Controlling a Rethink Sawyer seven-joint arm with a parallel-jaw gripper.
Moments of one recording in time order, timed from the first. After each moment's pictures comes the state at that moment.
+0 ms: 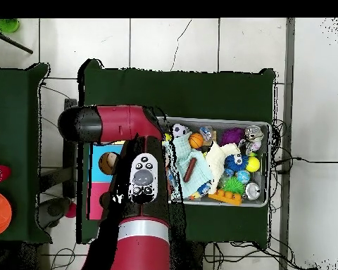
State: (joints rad) arm 0.10 -0.45 -0.08 1.25 0.06 0.66 1.66
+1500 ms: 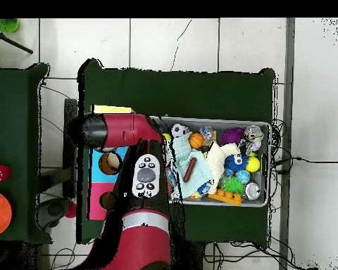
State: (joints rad) arm 0.10 -0.39 -0.07 1.28 0.08 0.66 1.66
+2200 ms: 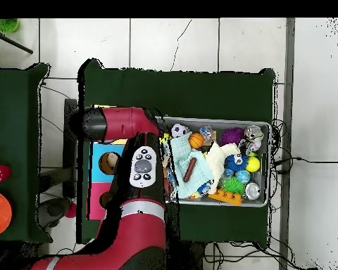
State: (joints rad) arm 0.12 -0.31 -0.10 1.17 0.08 0.60 1.66
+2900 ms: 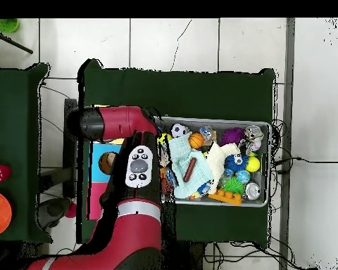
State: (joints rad) arm 0.13 -0.31 -0.11 1.16 0.08 0.60 1.66
